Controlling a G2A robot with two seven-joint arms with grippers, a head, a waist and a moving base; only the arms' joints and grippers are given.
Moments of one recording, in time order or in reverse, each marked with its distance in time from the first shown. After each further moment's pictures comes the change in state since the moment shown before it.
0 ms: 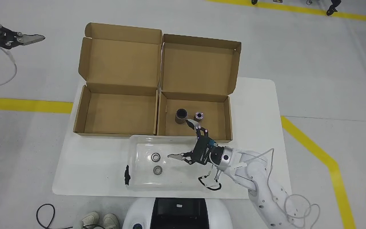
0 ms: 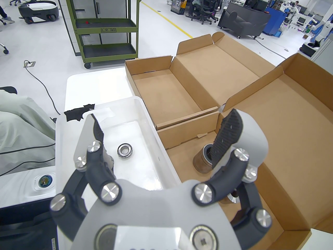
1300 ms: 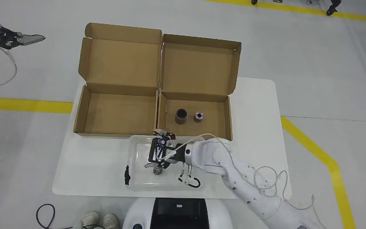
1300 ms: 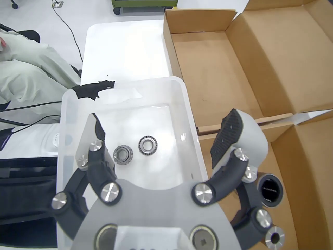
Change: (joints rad) left arm 0.000 0.000 0.000 0.000 0.000 0.000 0.000; right arm 0.354 -0.106 -0.373 0.246 0.160 0.036 0.404
